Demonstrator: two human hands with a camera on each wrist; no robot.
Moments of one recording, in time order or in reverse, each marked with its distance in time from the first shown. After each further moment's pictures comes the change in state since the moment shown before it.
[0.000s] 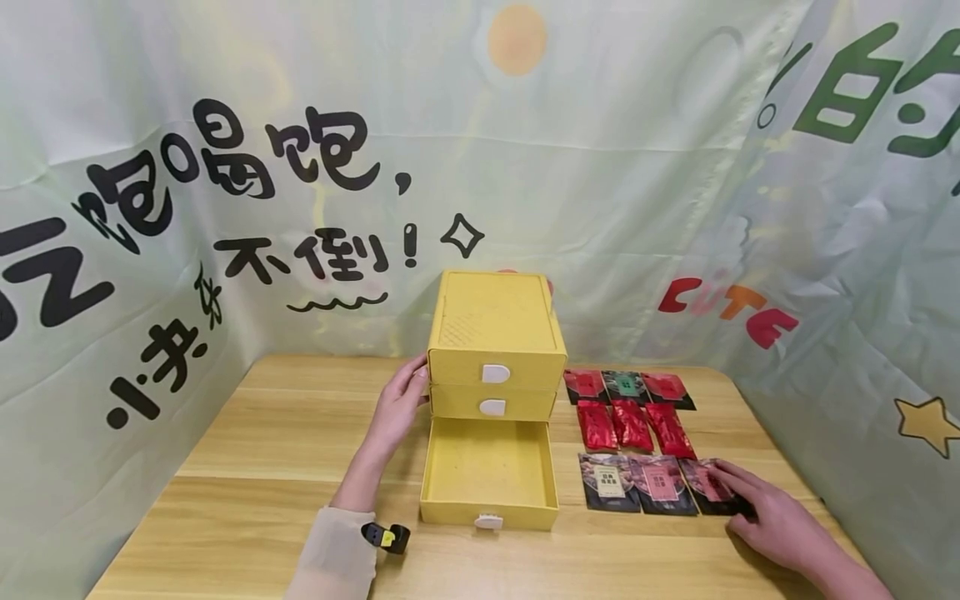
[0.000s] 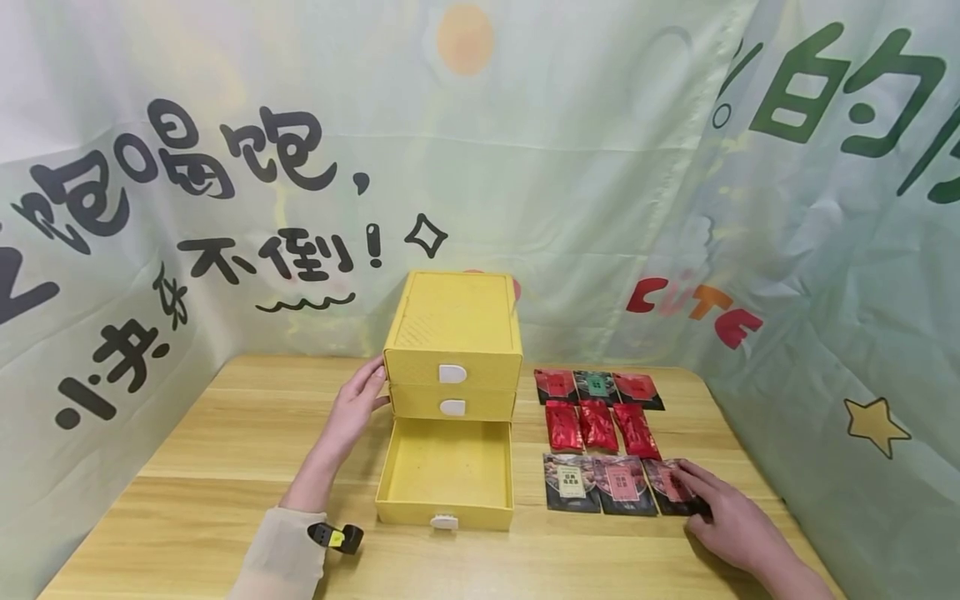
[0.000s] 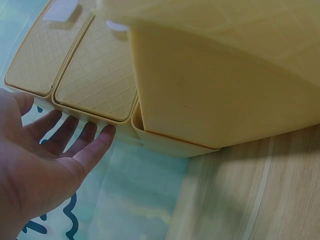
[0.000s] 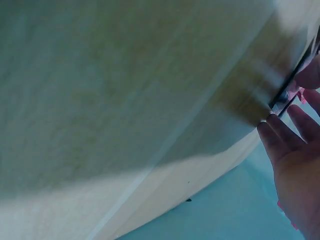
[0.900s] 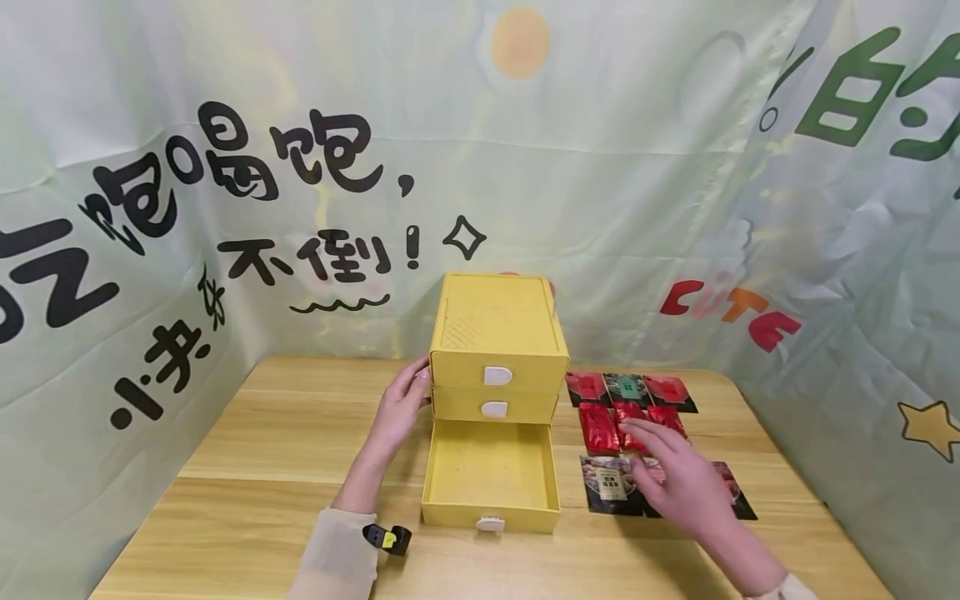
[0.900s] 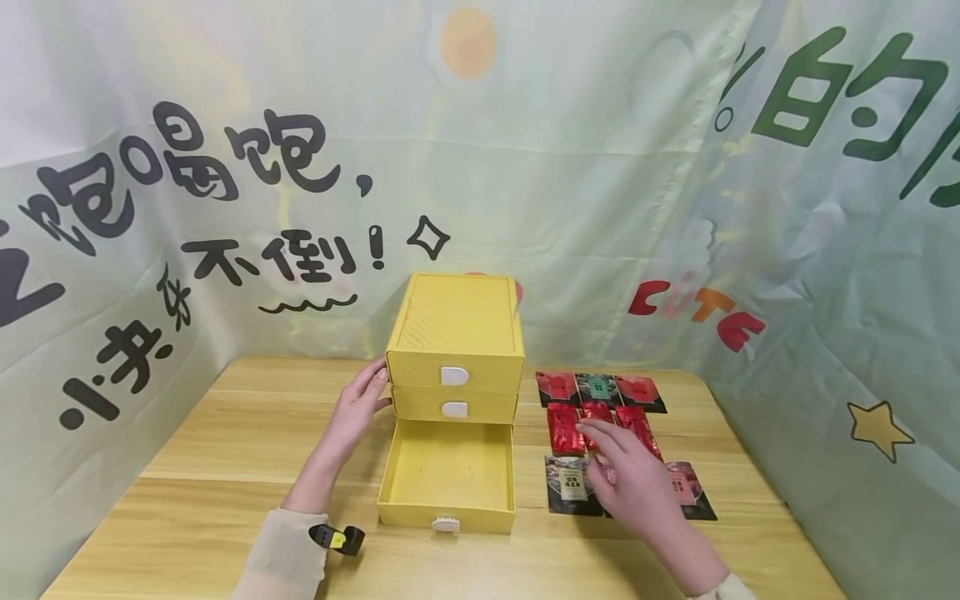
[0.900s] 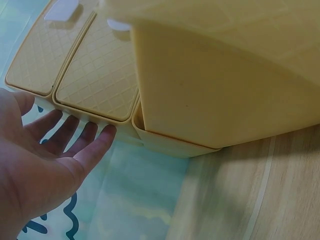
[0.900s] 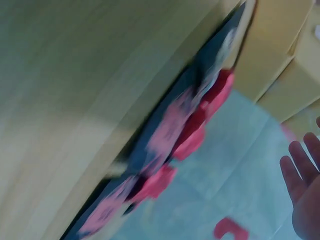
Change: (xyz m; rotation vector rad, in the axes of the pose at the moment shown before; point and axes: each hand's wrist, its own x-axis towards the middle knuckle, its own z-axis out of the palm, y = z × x) left_hand 0.000 0.000 0.000 -0.013 -0.002 0.006; right_hand 0.051 -0.140 -0.012 0.106 0.627 -0.431
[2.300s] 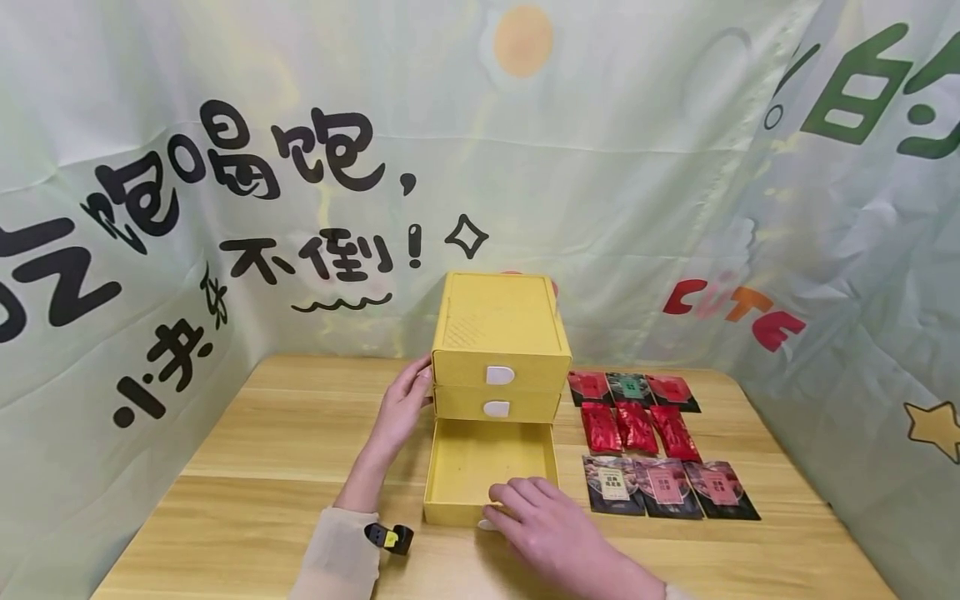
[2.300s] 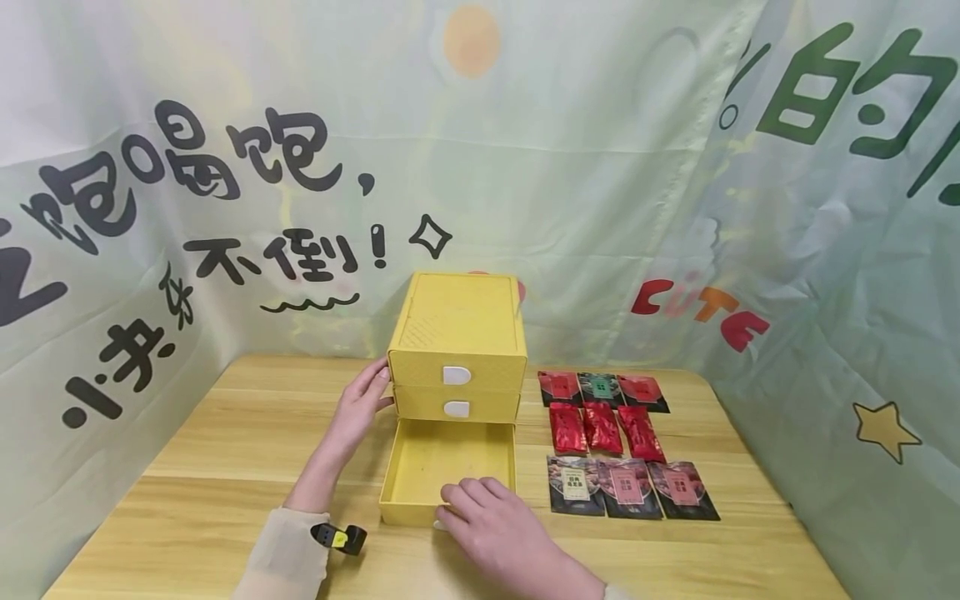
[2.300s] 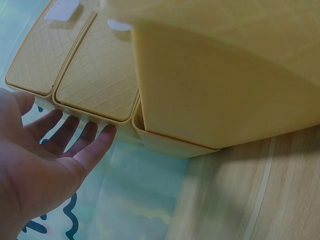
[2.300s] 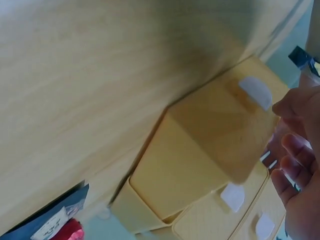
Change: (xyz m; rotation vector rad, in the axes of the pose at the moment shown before) left_hand 0.000 0.000 0.000 -0.006 -0.002 -0.002; right_hand 0.024 -0.135 0.067 -0.149 -0.217 -0.577
